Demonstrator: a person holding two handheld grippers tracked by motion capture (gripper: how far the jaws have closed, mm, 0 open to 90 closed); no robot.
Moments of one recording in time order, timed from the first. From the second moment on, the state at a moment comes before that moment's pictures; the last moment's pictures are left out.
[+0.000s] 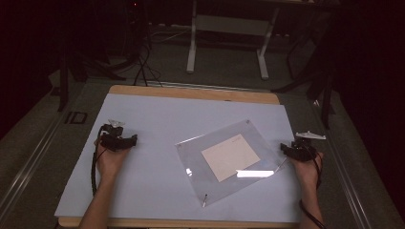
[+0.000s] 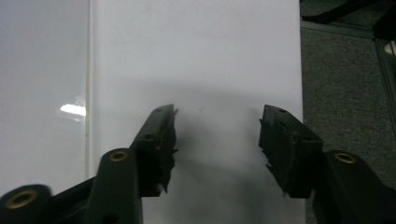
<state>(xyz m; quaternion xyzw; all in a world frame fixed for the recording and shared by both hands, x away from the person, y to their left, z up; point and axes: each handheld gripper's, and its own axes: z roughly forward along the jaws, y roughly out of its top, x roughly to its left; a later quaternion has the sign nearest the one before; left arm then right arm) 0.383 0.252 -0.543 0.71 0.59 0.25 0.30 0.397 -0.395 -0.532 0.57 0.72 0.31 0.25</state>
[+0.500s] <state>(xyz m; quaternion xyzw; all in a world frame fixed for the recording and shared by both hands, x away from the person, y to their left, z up) 0.378 0.247 -0.539 0.72 0.56 0.24 0.32 0.391 -0.384 -0.525 0.54 0.74 0.32 0.24</state>
